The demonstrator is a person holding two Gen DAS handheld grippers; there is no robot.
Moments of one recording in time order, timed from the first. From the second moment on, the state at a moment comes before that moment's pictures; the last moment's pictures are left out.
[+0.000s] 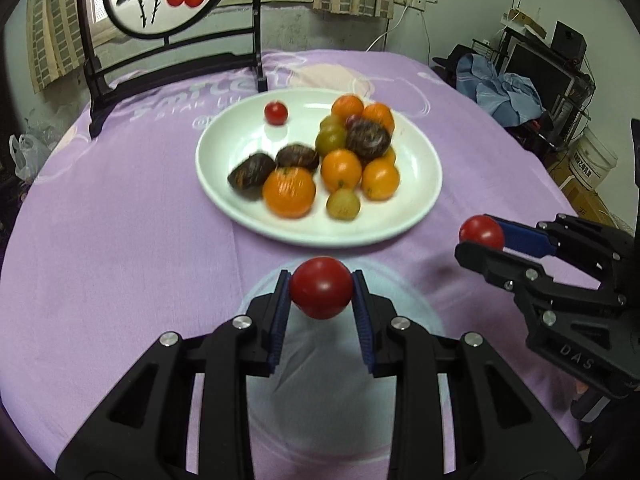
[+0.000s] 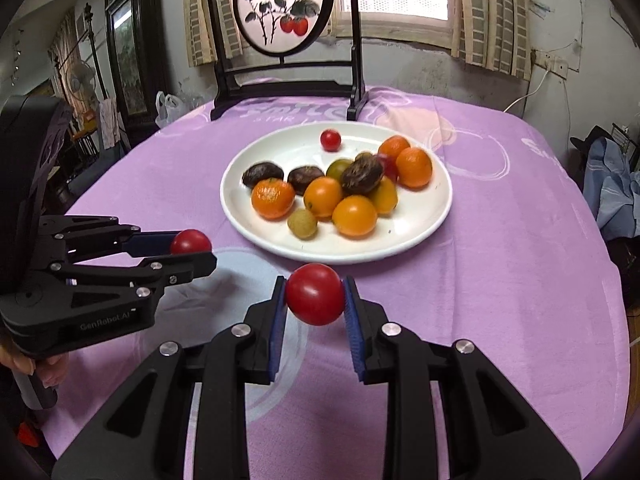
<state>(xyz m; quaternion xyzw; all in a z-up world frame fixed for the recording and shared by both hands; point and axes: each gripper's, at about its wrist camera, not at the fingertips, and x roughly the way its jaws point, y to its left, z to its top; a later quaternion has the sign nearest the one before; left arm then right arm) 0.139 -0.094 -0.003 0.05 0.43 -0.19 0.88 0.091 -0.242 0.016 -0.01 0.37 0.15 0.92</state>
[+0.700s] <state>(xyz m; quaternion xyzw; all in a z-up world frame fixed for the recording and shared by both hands) 0.268 -0.105 -0.002 0.02 0.44 -0.09 0.89 0.211 -0.239 0.010 0.06 0.39 0.14 0.91</state>
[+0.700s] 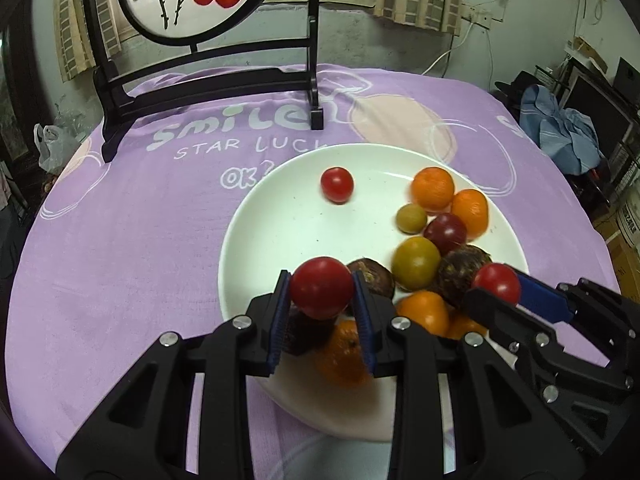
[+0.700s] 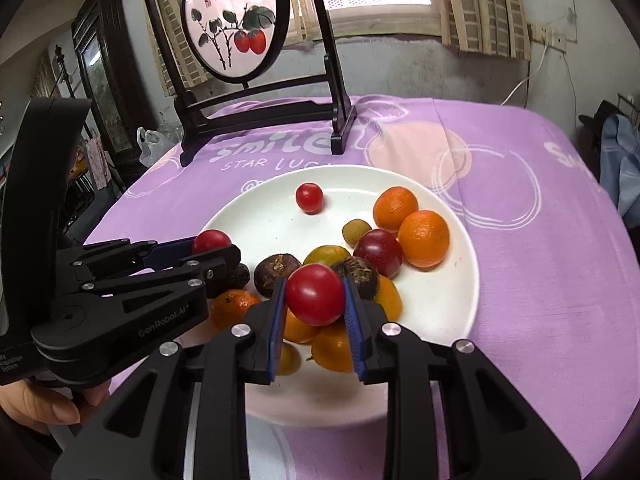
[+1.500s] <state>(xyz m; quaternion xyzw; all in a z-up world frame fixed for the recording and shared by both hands) 0.238 -0.097 0.003 0.01 0.43 -0.07 0.90 0.180 -0.239 0.016 0.06 0.39 0.14 0.91</state>
